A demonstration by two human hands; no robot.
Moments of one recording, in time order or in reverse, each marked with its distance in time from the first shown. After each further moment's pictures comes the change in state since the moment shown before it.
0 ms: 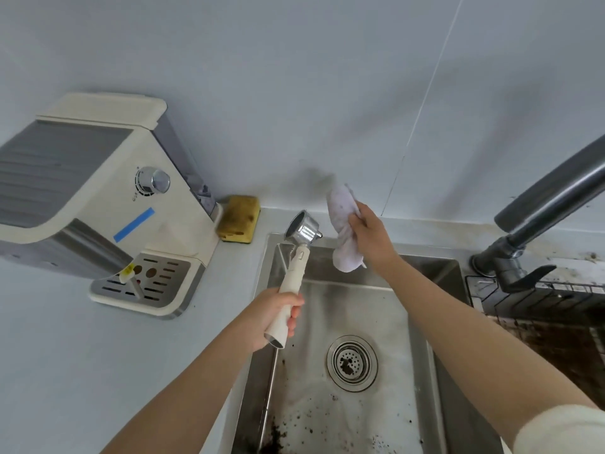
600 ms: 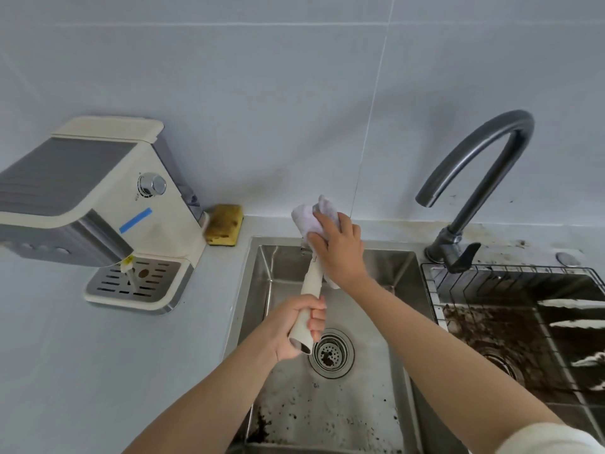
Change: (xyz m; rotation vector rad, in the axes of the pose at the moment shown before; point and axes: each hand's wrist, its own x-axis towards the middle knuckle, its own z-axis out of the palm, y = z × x) left_hand -0.051 -0.020 0.073 -0.366 -0.234 -0.126; right_hand -0.089 -0.032 0.003 -0.628 0.151 -0.156
